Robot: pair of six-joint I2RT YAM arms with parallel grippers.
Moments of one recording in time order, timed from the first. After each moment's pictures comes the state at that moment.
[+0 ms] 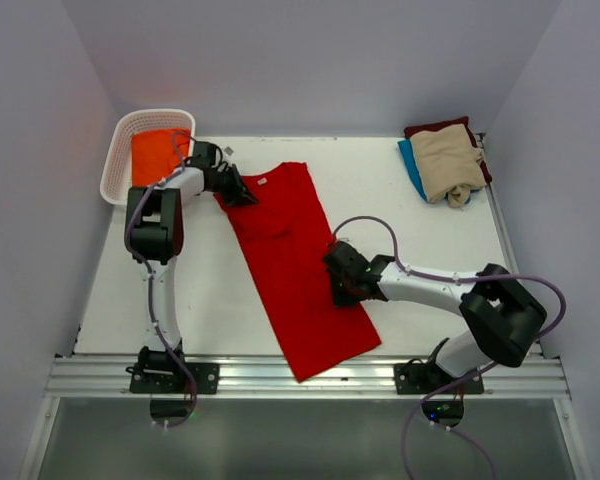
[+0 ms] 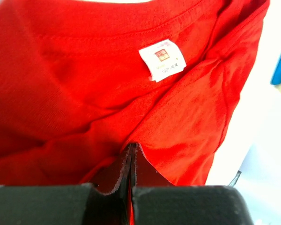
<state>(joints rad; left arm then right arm) -0.07 2.28 1.63 -0.39 0.57 -0.56 0.83 1.51 0.78 -0.39 0.11 0.65</state>
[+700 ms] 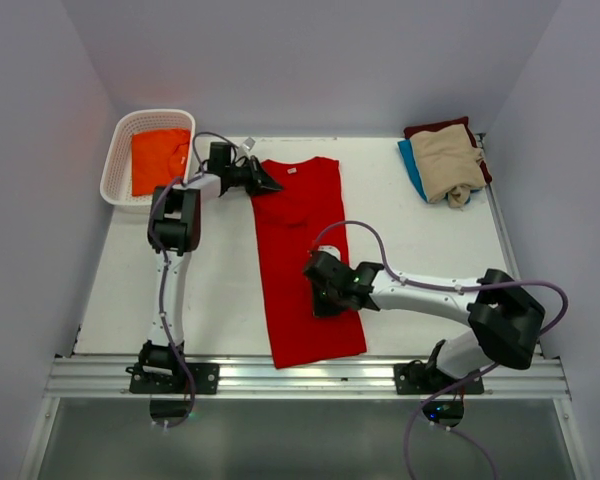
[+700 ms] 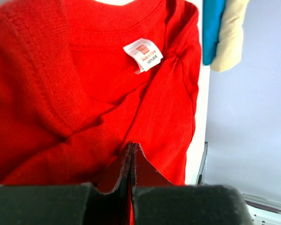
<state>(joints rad) -0.12 2.59 1.92 -0.04 0.95 -0.70 1.03 1.49 0.87 -0.48 0.08 0.84</state>
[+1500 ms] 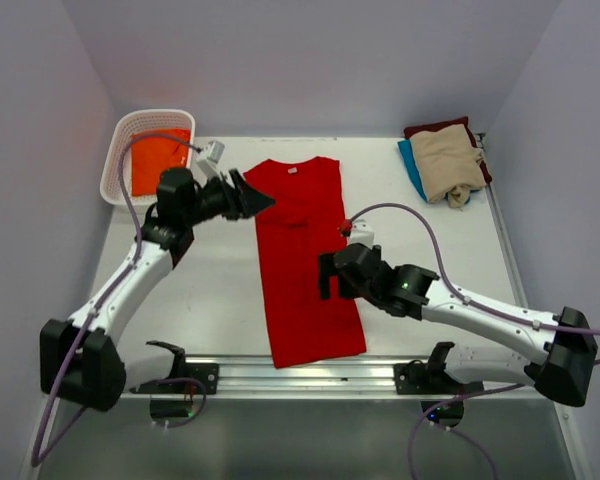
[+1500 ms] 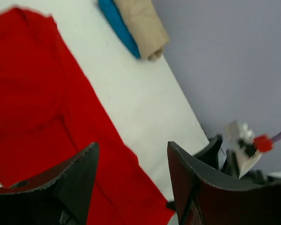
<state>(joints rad) -0.22 1.29 0.99 0.10 0.64 -0.63 1.02 1.17 0.87 -0.54 0.39 0.71</state>
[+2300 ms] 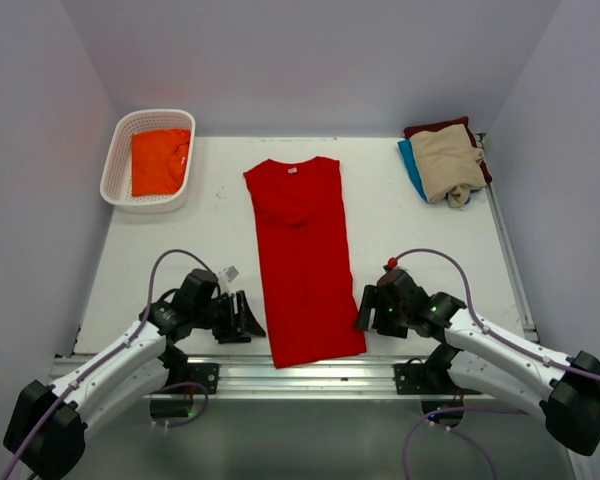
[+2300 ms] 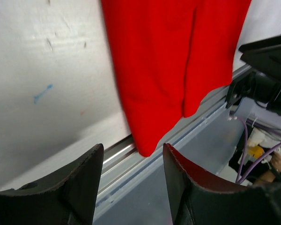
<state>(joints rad) -0.51 0.74 0.29 -0.47 0.50 -0.83 0.76 0.88 0.42 -0.59 0.01 0.92</state>
